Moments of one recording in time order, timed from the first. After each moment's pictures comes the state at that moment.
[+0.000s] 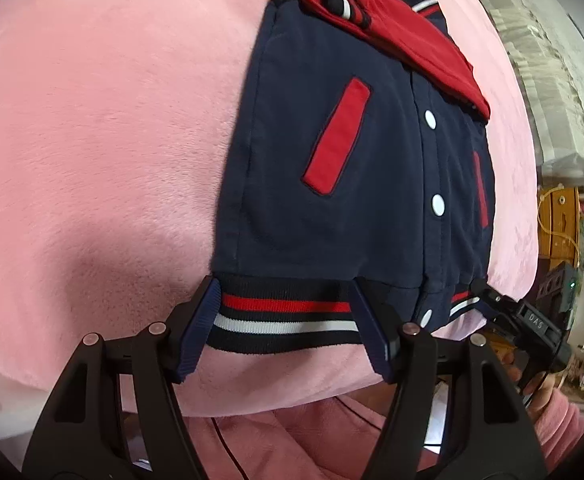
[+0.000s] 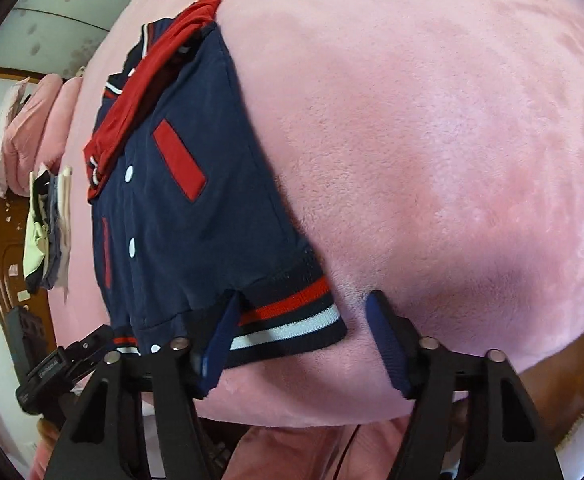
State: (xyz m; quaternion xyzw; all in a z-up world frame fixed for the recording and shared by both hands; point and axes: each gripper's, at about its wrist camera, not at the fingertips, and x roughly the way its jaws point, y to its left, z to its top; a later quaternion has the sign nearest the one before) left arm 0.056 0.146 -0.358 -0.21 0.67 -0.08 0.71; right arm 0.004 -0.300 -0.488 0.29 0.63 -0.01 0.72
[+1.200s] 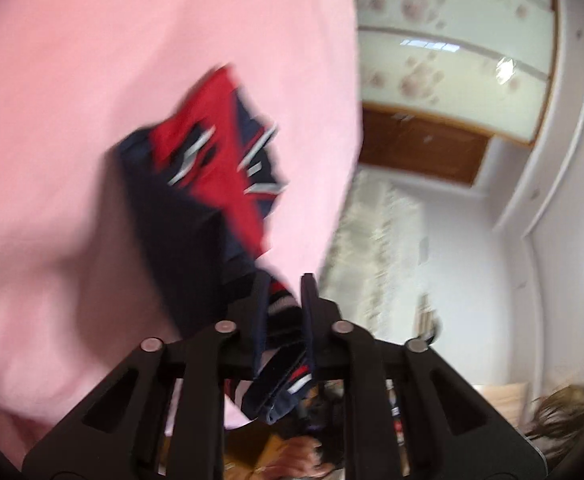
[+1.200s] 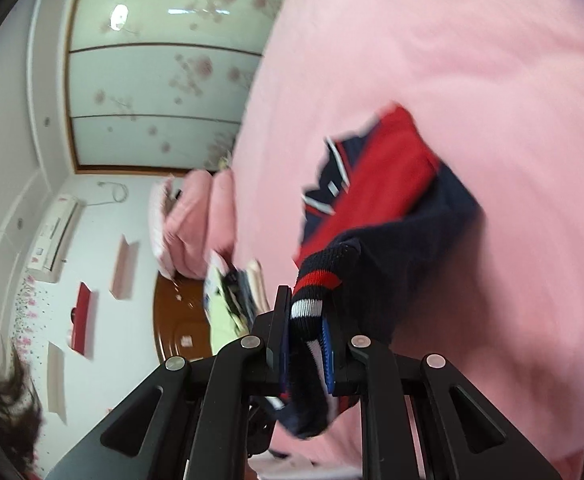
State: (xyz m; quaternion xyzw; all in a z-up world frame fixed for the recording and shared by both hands) left arm 0.117 0.199 -0.292 -0.68 0.38 -0.12 0.62; right arm 0.110 -0.299 -0.335 0.53 0.41 0.14 0.73
